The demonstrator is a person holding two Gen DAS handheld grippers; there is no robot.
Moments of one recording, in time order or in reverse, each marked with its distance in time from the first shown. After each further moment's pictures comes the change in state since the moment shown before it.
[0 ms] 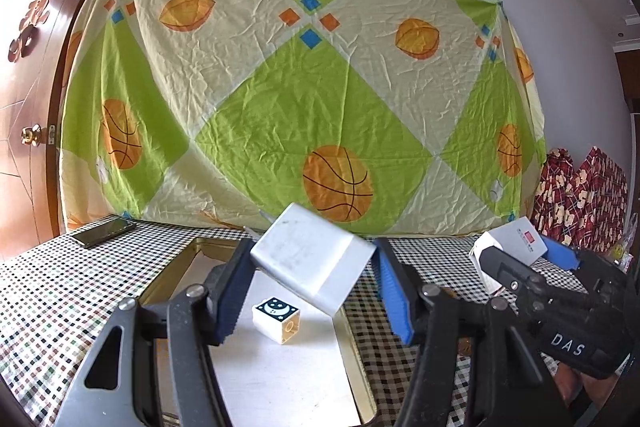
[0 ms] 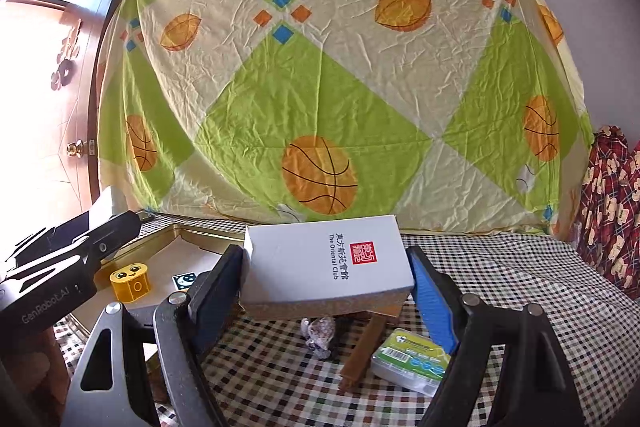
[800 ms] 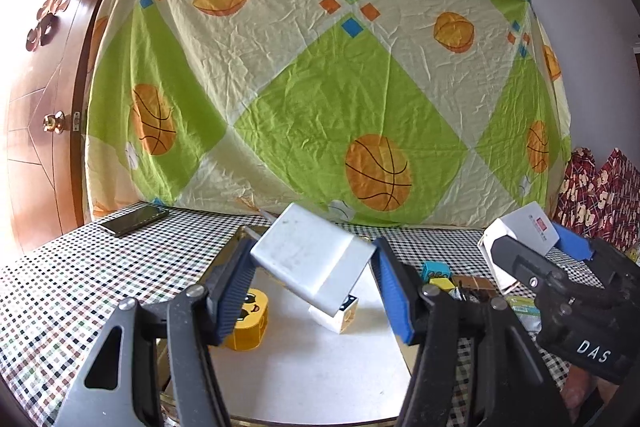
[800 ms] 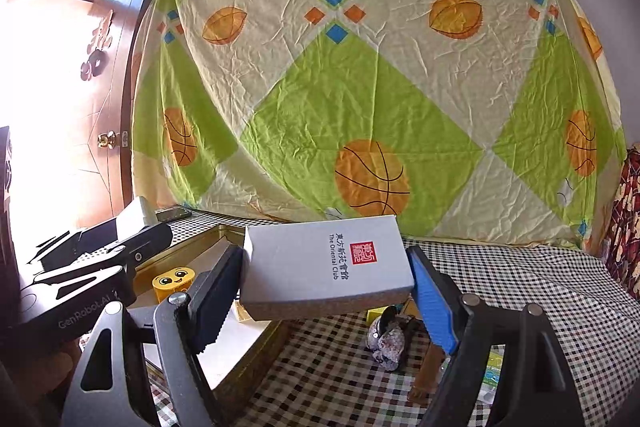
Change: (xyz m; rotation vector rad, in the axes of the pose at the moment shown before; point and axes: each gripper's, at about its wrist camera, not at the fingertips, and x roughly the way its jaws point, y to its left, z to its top) left arm 0.001 0.045 -0.002 -0.023 0.050 0.078; right arm 0.009 0.053 0.008 -0.047 0.004 0.106
